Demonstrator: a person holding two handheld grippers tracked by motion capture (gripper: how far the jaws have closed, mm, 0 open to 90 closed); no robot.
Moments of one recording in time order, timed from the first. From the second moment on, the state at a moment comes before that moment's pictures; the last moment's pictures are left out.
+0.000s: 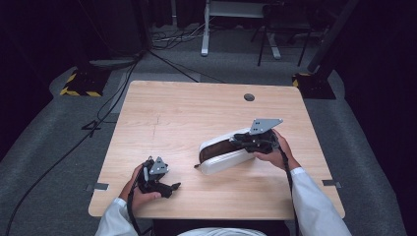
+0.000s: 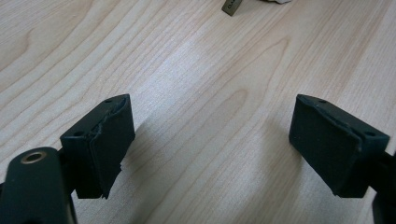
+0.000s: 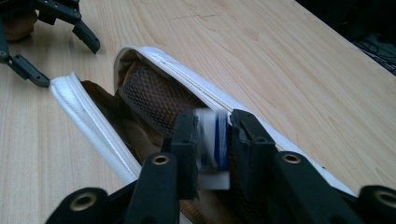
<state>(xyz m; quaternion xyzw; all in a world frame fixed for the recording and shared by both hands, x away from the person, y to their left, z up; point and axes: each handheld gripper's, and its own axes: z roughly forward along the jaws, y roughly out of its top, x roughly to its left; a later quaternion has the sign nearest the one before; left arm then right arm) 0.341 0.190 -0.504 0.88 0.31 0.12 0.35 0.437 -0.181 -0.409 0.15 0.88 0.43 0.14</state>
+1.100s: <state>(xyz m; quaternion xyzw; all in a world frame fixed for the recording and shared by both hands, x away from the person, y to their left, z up) 0.341 0.190 -0.505 0.88 0.31 0.12 0.35 0.434 -0.194 -0.404 0.19 0.87 0.43 0.17</state>
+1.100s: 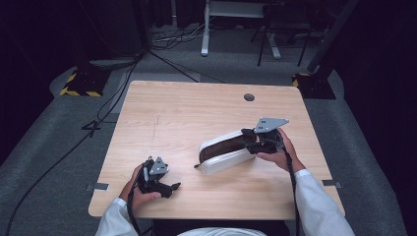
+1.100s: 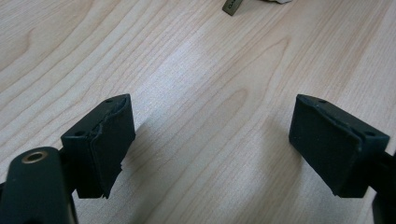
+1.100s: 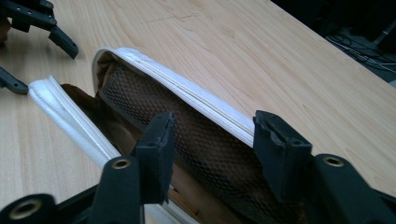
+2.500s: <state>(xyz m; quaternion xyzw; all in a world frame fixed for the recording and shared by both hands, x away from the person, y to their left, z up) 0.341 0.190 -0.505 0.88 0.31 0.12 0.35 0.398 -0.248 -0.388 0.22 0.87 0.37 0.22</state>
